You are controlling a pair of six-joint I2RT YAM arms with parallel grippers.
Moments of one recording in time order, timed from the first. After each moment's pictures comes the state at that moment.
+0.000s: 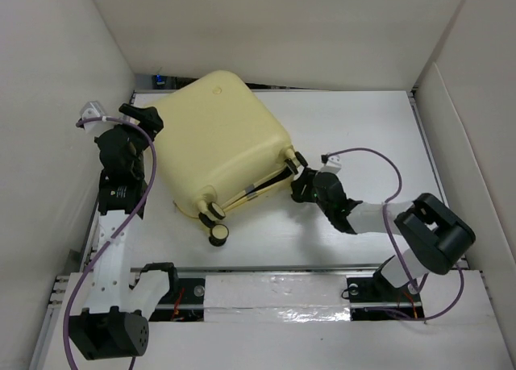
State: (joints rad) left arm 0.05 0.91 0.94 -0.09 -0.18 -0.70; right arm 0.70 1.55 0.52 0.59 0.35 0.67
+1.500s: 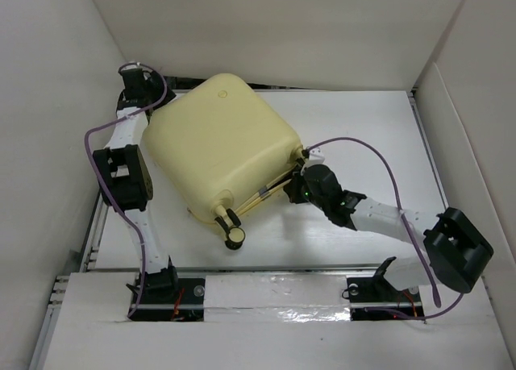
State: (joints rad) left arm 0.16 2.07 1.78 -0.28 0.10 -0.53; right arm 0.79 1.34 0.67 0.20 0.20 0.57
